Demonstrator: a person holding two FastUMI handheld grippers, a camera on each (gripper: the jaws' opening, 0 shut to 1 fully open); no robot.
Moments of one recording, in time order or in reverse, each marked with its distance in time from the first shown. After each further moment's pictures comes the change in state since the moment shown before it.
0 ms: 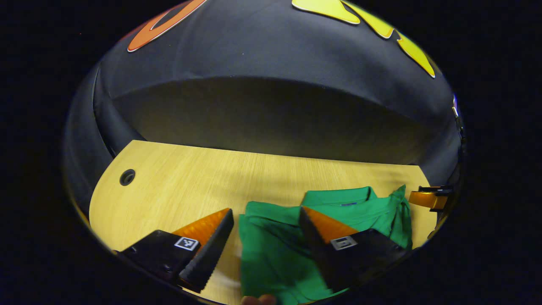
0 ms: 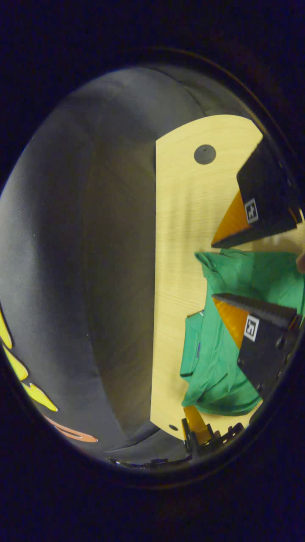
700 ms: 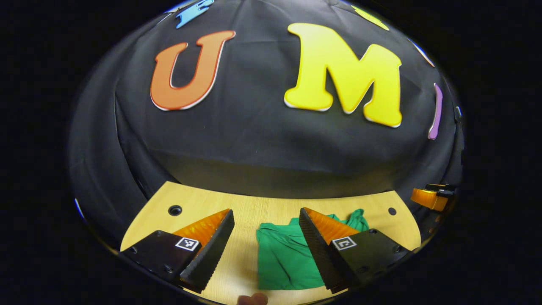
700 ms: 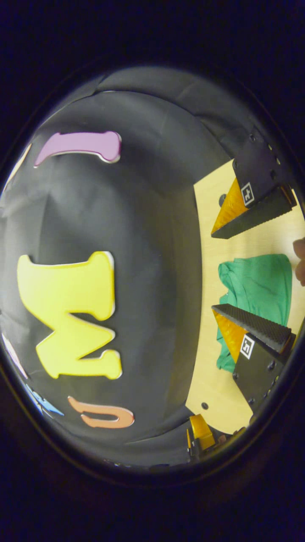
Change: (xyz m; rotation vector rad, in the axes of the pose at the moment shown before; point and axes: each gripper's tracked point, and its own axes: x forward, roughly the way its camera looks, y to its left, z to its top) left arm -0.207 -0.033 0.104 0.073 -0.269 -0.023; right arm -0.240 0.027 0.079 0.025 -0.356 -0.052
